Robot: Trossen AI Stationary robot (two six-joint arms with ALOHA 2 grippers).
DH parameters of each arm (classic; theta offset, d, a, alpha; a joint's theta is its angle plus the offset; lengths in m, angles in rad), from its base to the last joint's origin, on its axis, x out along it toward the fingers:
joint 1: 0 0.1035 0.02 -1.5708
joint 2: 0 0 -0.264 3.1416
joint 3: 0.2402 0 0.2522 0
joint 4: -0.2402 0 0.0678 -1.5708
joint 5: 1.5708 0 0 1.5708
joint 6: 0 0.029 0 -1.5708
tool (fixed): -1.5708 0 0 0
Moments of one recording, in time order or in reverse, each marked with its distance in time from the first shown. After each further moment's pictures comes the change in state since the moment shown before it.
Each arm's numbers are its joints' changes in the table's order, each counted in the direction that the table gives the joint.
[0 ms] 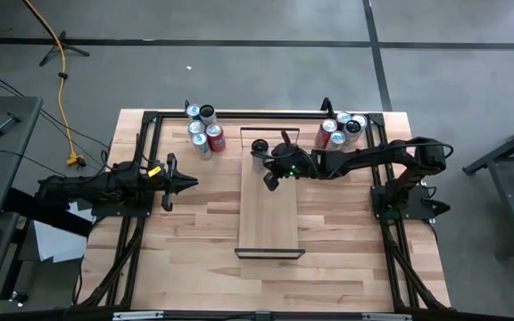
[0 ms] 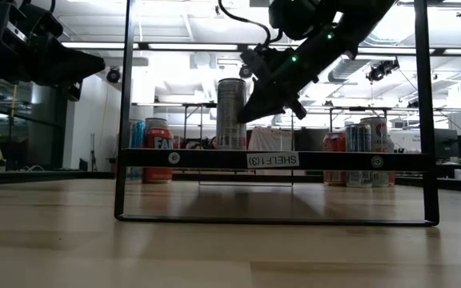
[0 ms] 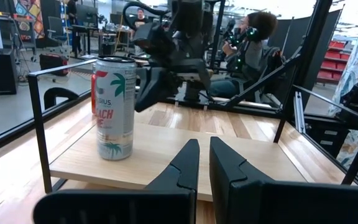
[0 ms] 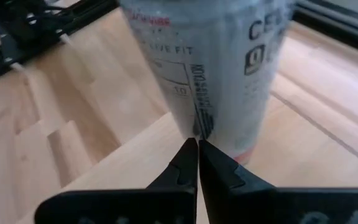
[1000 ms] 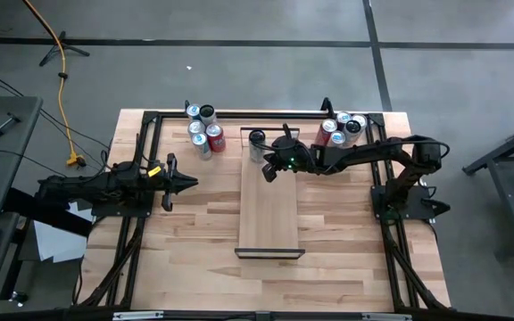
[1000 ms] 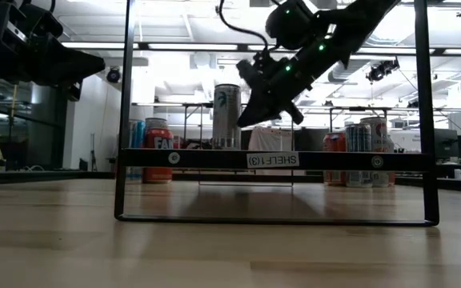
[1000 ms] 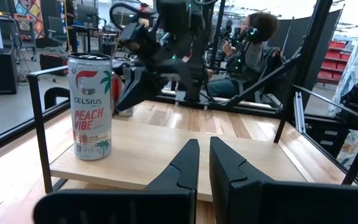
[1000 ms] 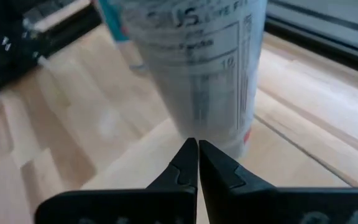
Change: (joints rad) left arm 0.000 0.000 0.000 0.001 0.000 0.000; right arm -0.057 0.045 0.001 0.082 -0.017 0.007
